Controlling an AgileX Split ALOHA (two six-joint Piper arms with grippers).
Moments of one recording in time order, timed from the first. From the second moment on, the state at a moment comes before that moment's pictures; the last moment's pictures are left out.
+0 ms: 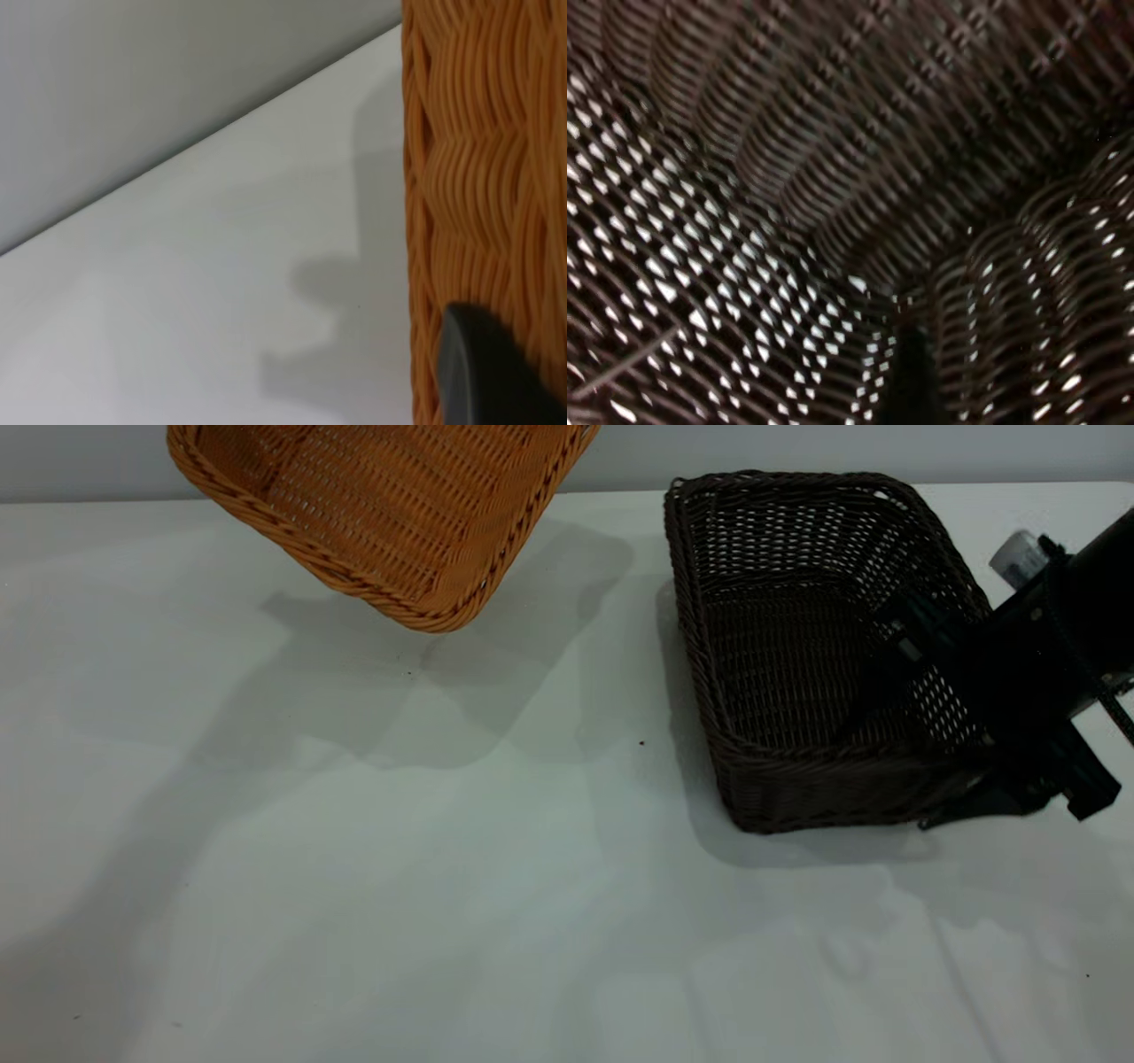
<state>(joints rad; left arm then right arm) -0.28 2.14 -1.69 0.07 0.39 0.20 0.13 2.08 -0.79 1.32 0.36 -0.34</state>
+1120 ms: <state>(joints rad) -0.39 2.14 -1.69 -0.20 0.80 0.90 -0.47 1.80 -1.01 1.15 0.63 -0.75</state>
